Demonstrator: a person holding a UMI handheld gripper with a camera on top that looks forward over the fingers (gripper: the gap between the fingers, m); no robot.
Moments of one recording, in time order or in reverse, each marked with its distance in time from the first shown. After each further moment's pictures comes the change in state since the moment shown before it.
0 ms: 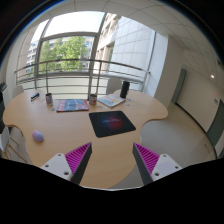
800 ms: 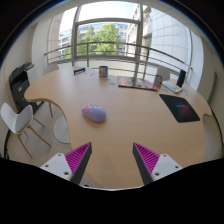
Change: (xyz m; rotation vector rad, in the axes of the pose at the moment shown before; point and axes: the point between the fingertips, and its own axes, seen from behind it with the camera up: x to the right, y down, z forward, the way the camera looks) arm -0.331 0.118 0.057 -0.110 -0.378 -0.130
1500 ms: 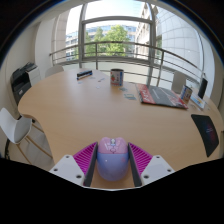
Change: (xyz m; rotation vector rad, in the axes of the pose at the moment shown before) arm -0.061 -0.114 0.181 0.031 -0.099 -0.035
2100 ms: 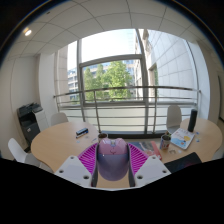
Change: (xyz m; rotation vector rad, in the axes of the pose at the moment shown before) arm 0.121 -0.224 -0.167 0.417 -0.076 0.081
